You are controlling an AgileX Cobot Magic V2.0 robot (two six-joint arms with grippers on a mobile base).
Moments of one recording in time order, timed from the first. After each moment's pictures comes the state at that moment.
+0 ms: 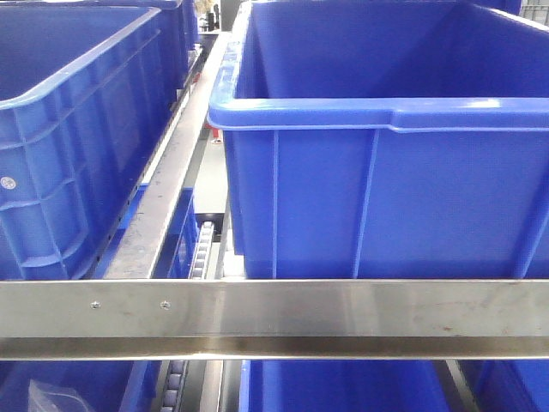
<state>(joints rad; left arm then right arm) -0.04 0.49 -0.40 0.03 0.60 -0.20 0.11 1.11 -0.97 0.00 0.30 0.23</state>
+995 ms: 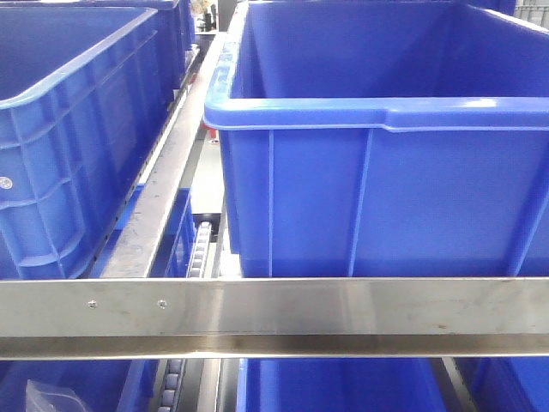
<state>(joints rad) -0.04 0.49 -0.40 0.03 0.60 -0.20 0.10 0.14 -0.30 -0.01 0.29 0.23</state>
